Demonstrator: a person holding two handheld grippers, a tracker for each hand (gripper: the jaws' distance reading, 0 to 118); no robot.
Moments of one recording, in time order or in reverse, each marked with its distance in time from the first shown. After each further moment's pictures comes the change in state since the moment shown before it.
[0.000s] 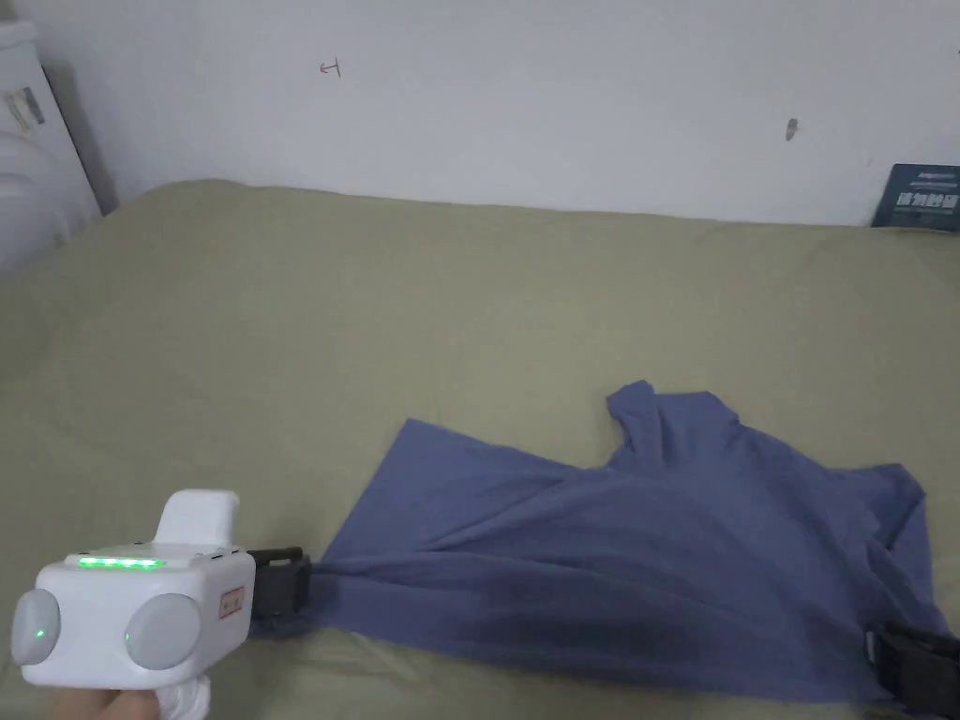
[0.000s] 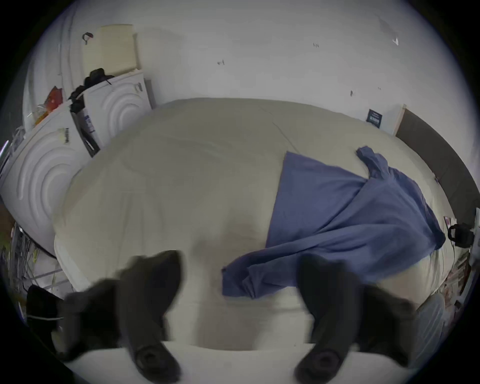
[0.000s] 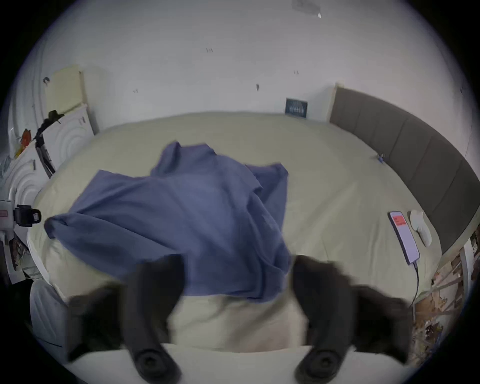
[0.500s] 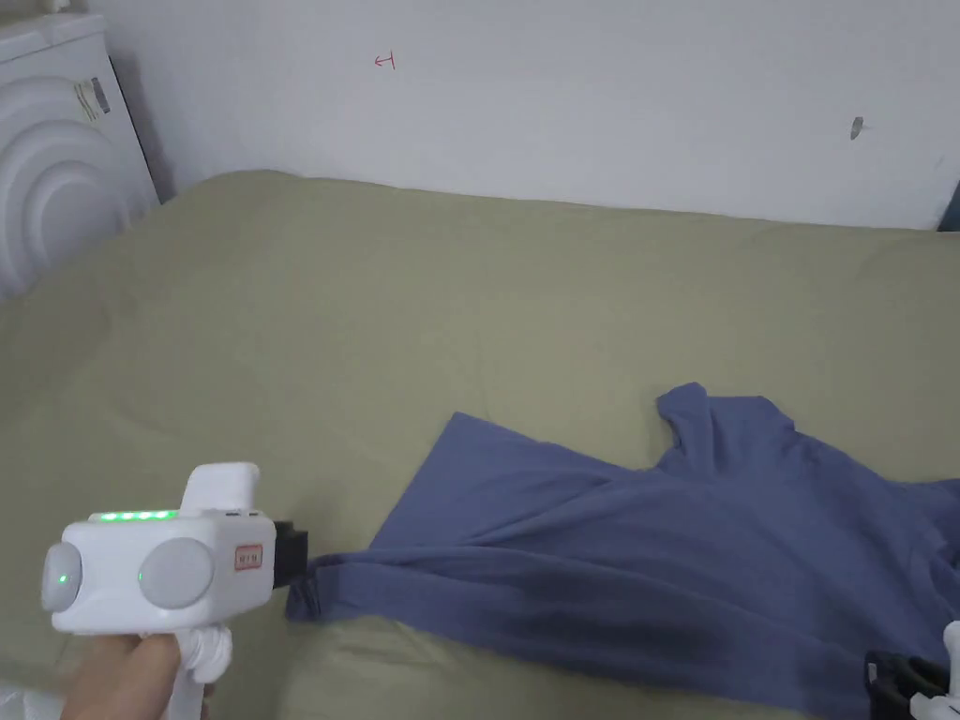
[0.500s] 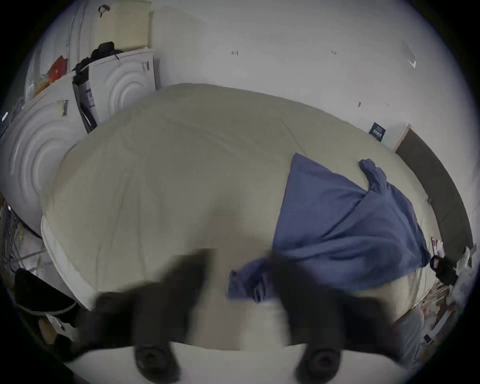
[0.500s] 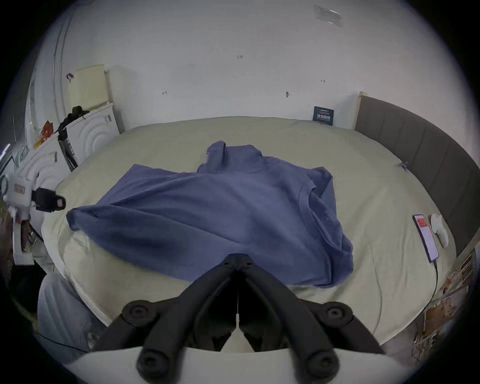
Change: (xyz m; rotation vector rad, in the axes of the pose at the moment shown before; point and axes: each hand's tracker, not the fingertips) left arm -0.035 0.020 -0.029 -0.072 -0.078 0.109; right arm -0.060 -0.019 0.002 0.019 0.117 0.034
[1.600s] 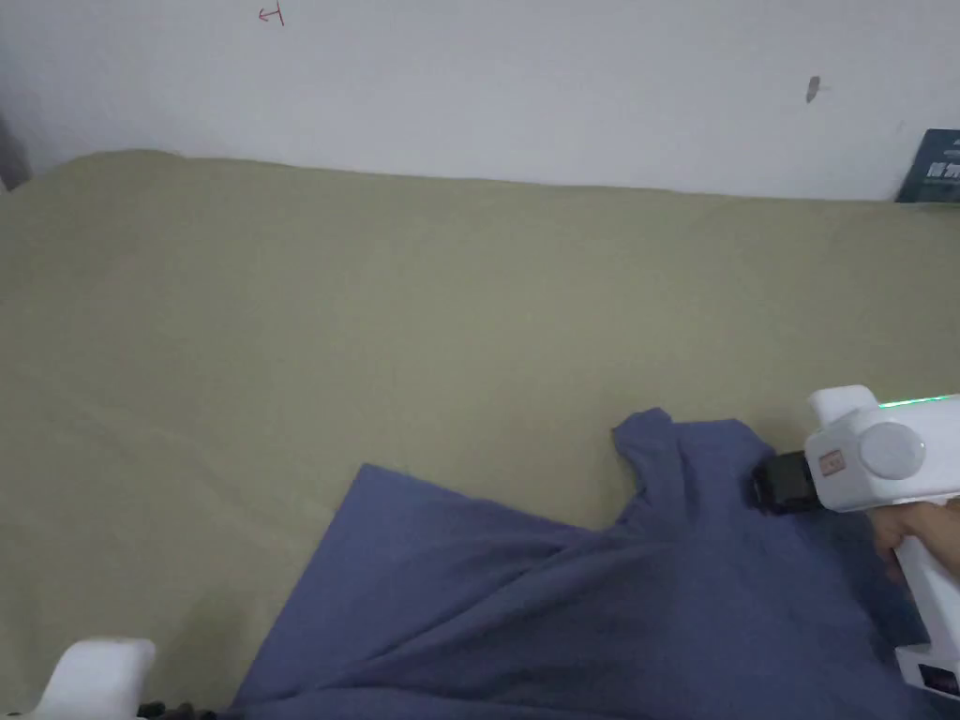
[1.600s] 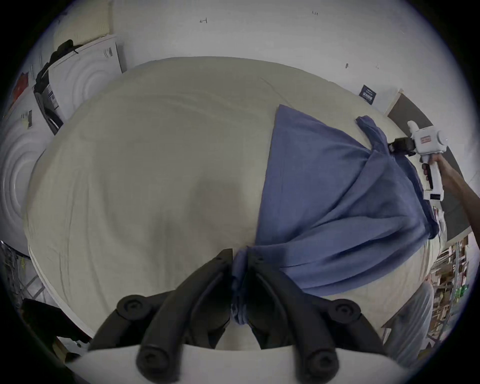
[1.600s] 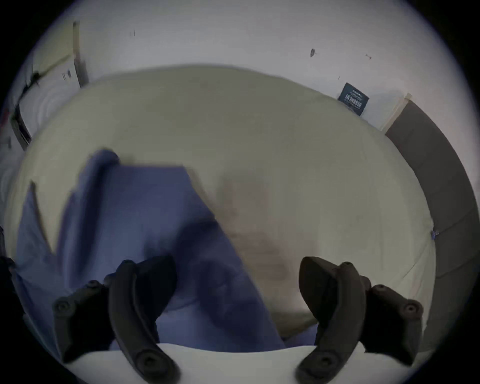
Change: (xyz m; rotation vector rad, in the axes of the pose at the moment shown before) left arm 0.041 -0.006 -0.045 -0.175 -0.068 -0.125; right arm 0.069 0.196 -0.314 -0.360 -0.129 0.192
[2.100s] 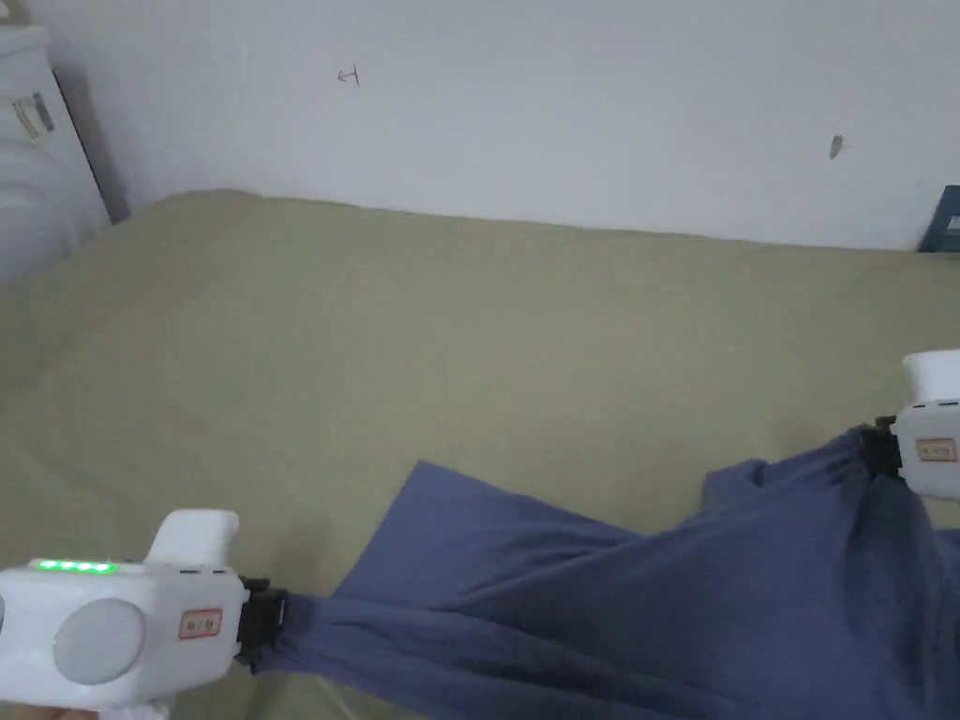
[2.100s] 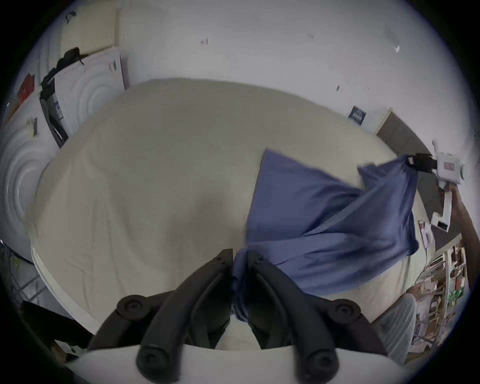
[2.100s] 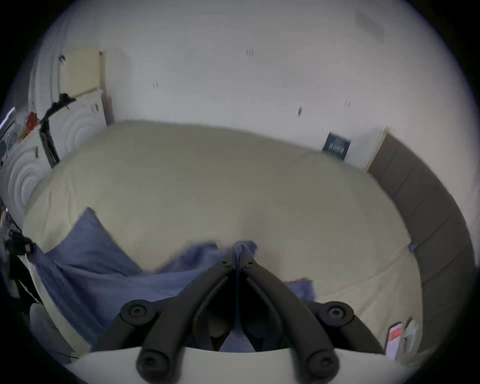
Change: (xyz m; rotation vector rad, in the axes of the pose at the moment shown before) left arm -0.003 0.031 0.062 0.123 -0.046 0.021; right arm 0.014 -0.044 0.198 0.366 0.055 -0.028
